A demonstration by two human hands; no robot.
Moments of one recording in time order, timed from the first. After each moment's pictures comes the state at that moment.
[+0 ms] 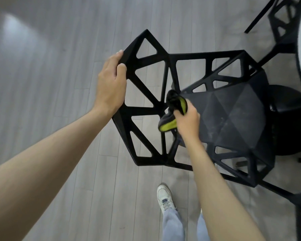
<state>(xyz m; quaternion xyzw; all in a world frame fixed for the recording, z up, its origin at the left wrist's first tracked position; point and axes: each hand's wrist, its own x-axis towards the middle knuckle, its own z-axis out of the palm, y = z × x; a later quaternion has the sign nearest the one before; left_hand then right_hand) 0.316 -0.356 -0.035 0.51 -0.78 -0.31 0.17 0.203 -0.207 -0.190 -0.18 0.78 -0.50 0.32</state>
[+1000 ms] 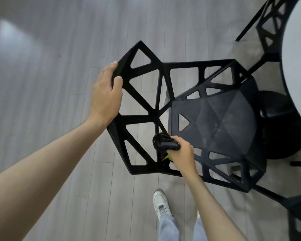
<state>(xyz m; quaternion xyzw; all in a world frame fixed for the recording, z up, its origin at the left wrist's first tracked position) 0.315 -0.356 -0.033 0.51 -0.79 -0.29 0.16 0.239 -0.138 -0.218 -0.22 0.76 -0.46 0.41</state>
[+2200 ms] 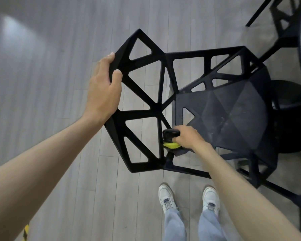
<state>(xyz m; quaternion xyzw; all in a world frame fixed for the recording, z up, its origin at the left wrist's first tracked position) 0.312 -0.354 -0.034 0.52 -0.80 -0.28 0.14 0.181 -0.181 -0.244 -0.38 0.75 -0.13 0.52</state>
